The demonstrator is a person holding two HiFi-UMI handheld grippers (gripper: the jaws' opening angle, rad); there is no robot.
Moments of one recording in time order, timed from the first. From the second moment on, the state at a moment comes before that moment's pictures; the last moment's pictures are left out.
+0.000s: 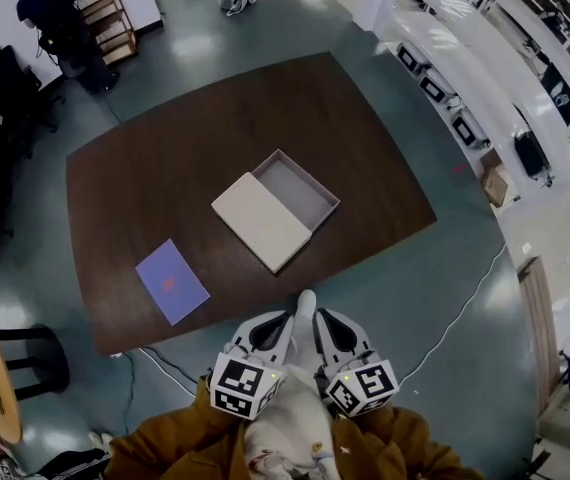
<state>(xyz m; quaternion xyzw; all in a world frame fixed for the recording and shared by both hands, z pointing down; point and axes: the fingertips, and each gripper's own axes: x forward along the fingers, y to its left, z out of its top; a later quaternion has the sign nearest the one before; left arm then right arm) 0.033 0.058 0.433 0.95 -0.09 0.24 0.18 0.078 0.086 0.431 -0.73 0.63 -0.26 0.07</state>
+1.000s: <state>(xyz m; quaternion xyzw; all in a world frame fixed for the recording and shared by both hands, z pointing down) 0.153 -0.048 0.446 0.94 -0.14 0.26 0.18 0.210 -0.030 0.438 -0.68 0.68 -0.27 0.06</state>
